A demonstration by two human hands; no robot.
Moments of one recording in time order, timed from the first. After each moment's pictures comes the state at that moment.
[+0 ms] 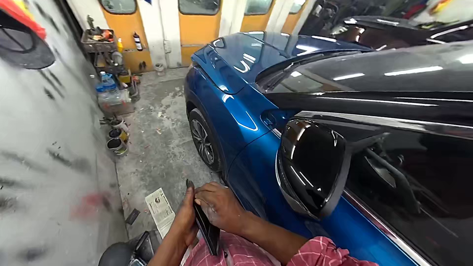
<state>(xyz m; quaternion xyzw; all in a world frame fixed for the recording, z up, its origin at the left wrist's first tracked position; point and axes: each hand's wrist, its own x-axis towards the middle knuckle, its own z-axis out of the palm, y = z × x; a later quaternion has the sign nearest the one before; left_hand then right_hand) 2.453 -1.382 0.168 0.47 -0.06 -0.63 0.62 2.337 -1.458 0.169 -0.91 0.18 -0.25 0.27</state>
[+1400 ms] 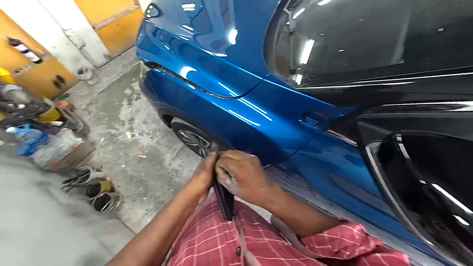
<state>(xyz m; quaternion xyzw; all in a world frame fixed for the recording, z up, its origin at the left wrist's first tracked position) 2.697 -1.710 0.184 0.45 -0.36 -0.76 0.31 2.544 -1.695 0.203 -0.82 0.44 -0.34 0.12</state>
